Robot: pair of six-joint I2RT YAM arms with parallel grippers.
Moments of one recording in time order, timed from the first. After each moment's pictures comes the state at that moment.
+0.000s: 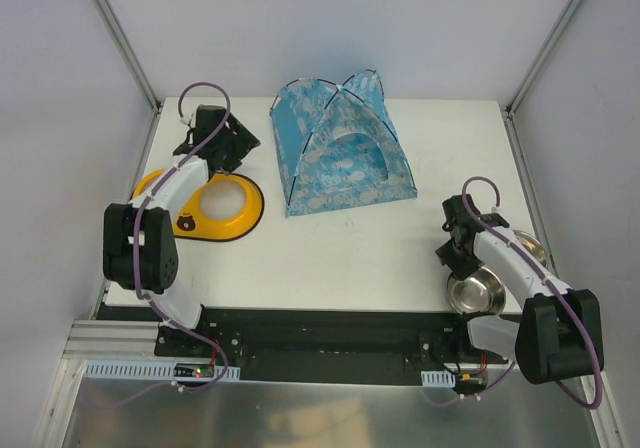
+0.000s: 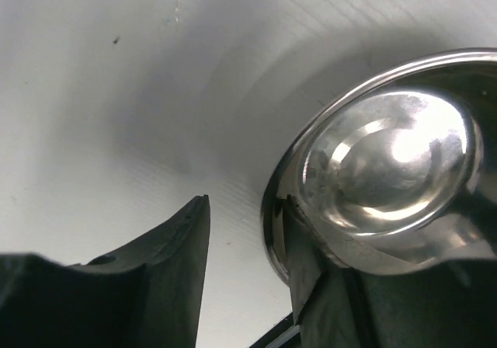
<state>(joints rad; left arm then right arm) -0.14 1.68 1.22 -0.26 0.01 -0.94 0.19 1.18 0.68 -0.92 0.34 1.10</state>
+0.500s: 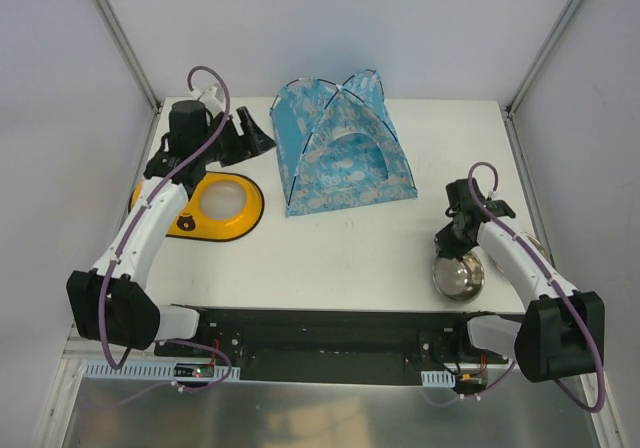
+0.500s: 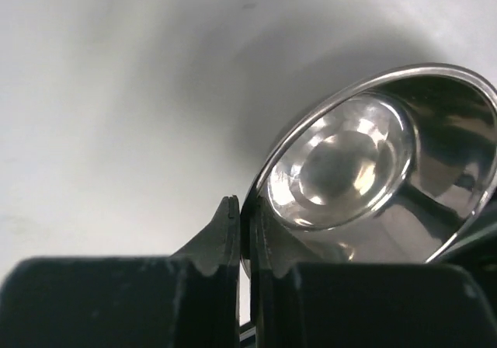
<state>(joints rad) -0.15 1.33 1.21 -0.38 0.36 -0.60 0.19 1.20 0.78 -0.96 0.23 1.04</state>
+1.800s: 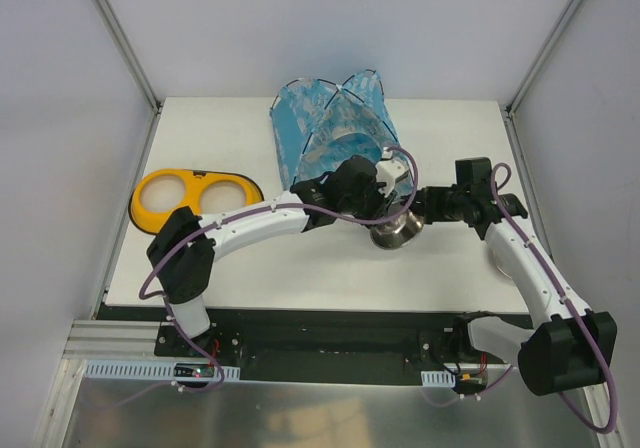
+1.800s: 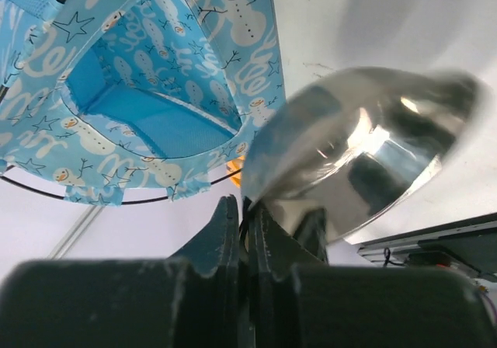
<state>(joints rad) -0.96 1.75 1.38 -0.23 0.18 -0.15 0.21 1.13 0.93 -0.72 -0.26 1.73</state>
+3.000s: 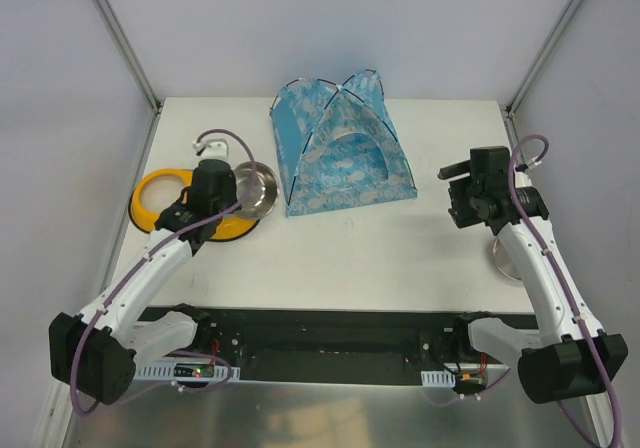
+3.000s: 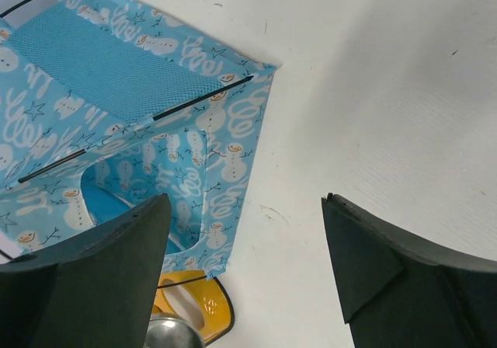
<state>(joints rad) -0.44 1.05 0.83 -0.44 -0.34 -0.29 0.19 1.07 1.10 -0.89 0.23 1.35</state>
